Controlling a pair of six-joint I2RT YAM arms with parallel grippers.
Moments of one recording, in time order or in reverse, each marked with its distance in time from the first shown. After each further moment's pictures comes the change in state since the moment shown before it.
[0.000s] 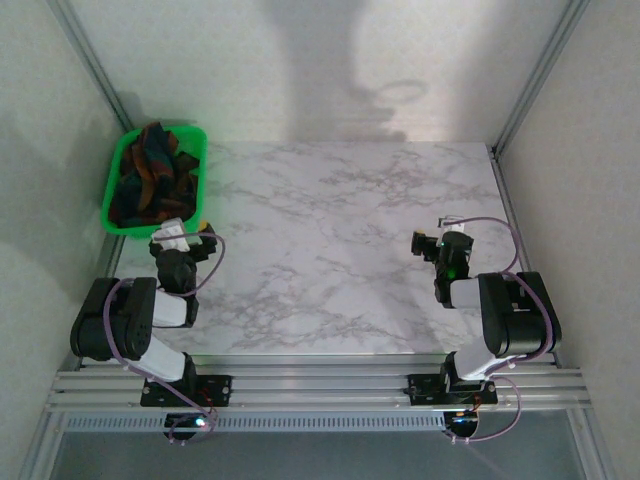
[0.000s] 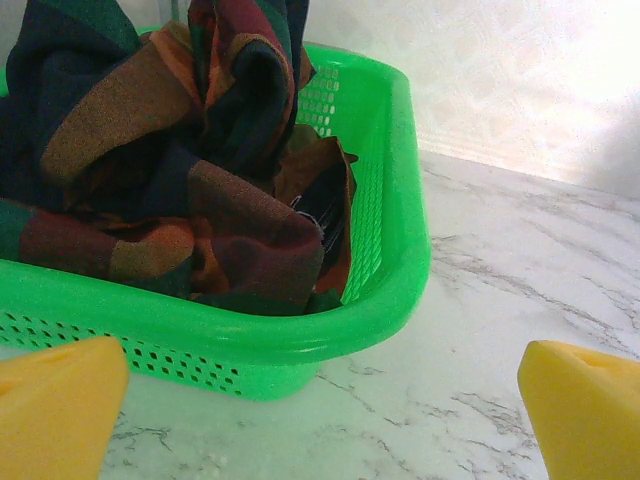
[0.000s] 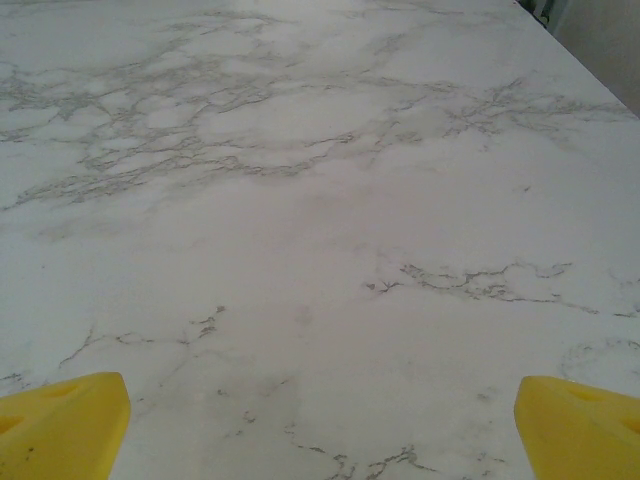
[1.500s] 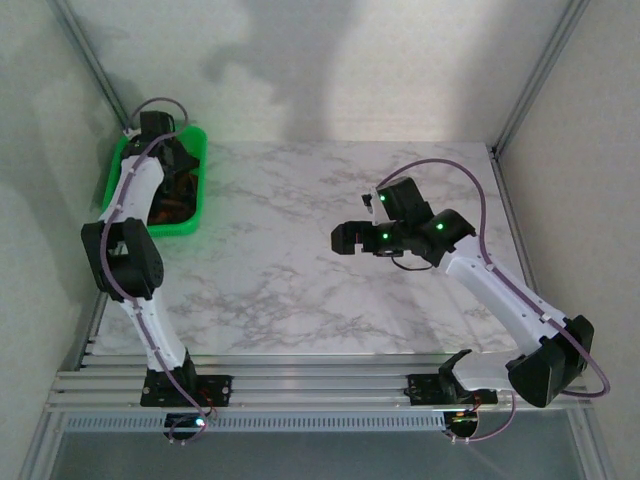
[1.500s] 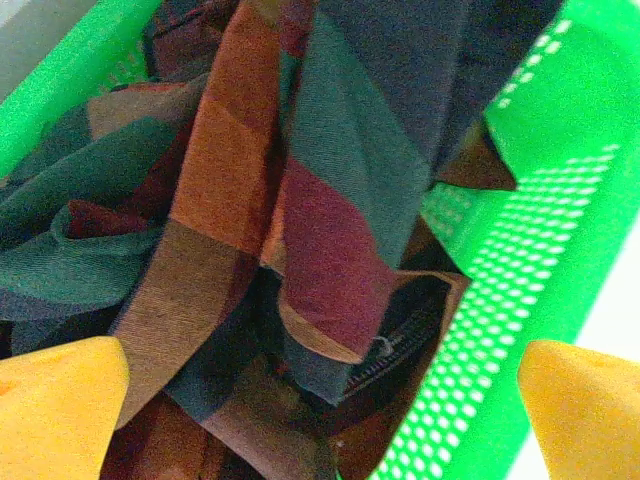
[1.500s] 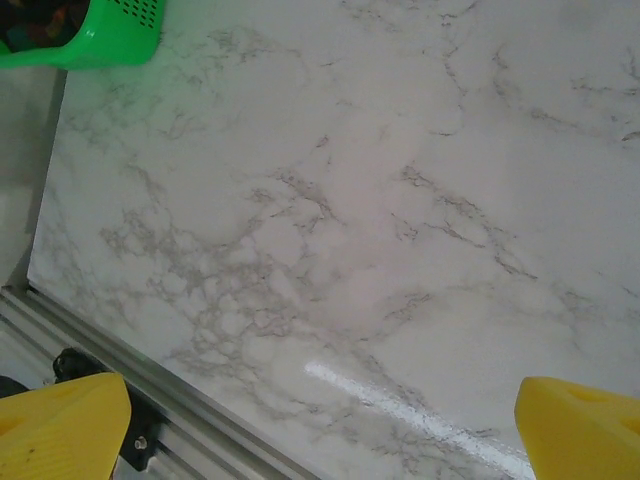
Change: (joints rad) left arm 0.089 0.463 1.599 -1.915 -0.163 -0.340; right arm 0.565 -0.245 0.897 -1.588 -0.419 0.447
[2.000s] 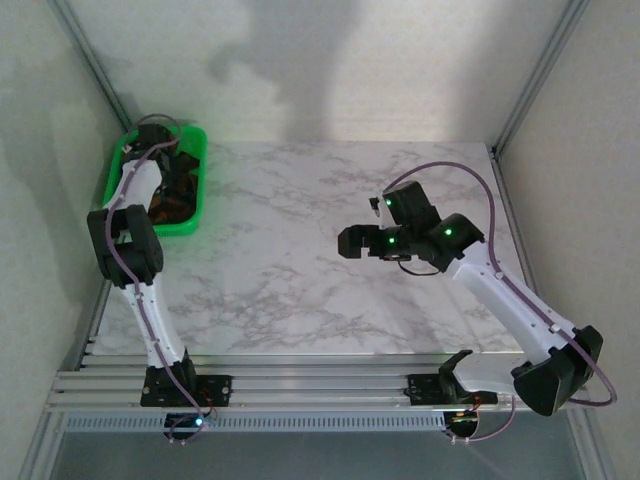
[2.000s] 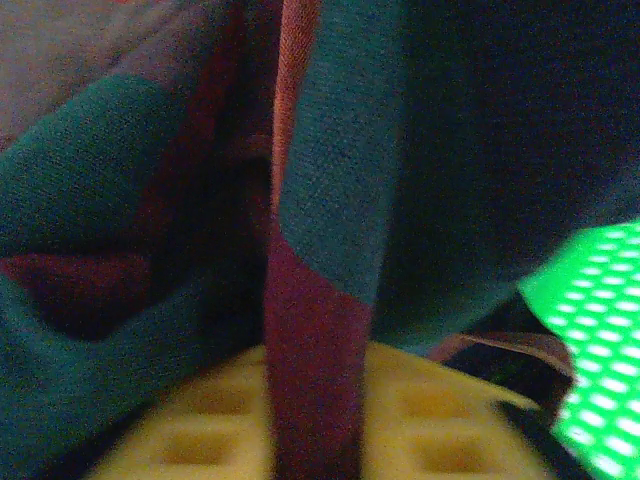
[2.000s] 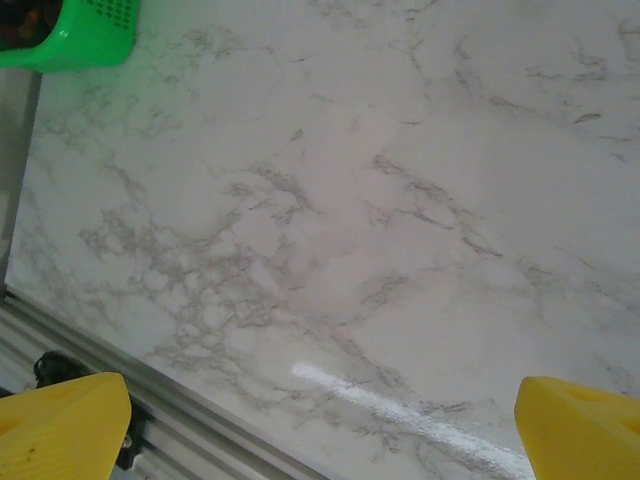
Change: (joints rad) left arm 0.069 0.149 0.025 0.071 0.135 -0.058; right arm 0.000 -0.056 -0.010 -0.051 0.063 0.012
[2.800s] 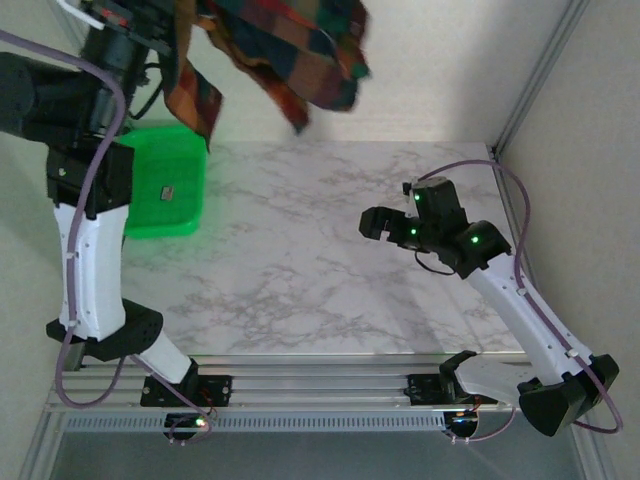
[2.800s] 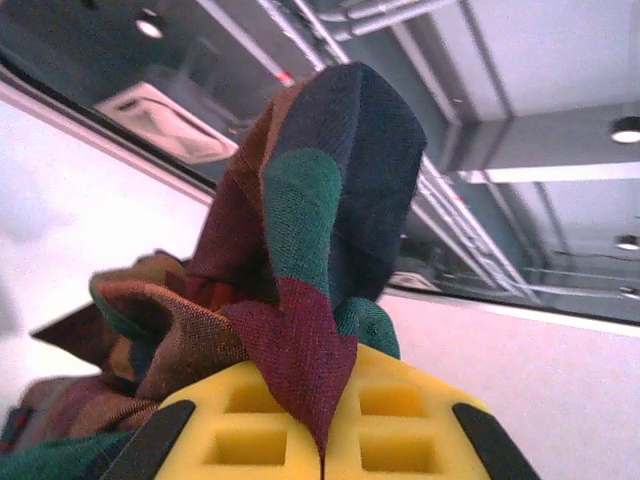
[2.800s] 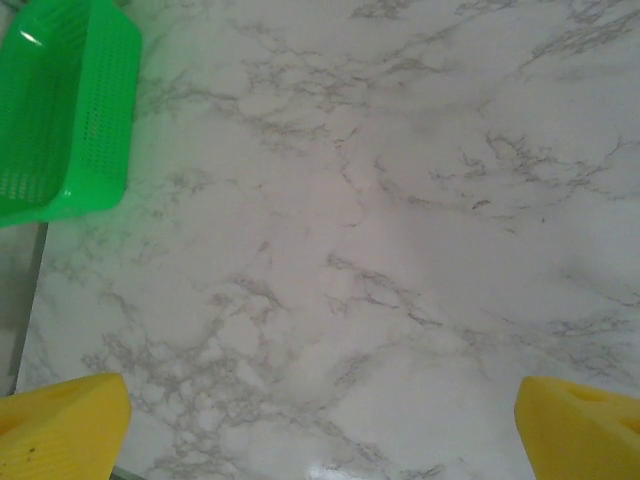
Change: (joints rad) left arm -0.584 -0.499 0.709 0.509 0.457 0.000; right arm -0.118 -0.103 -0.022 0.069 0.095 0.077
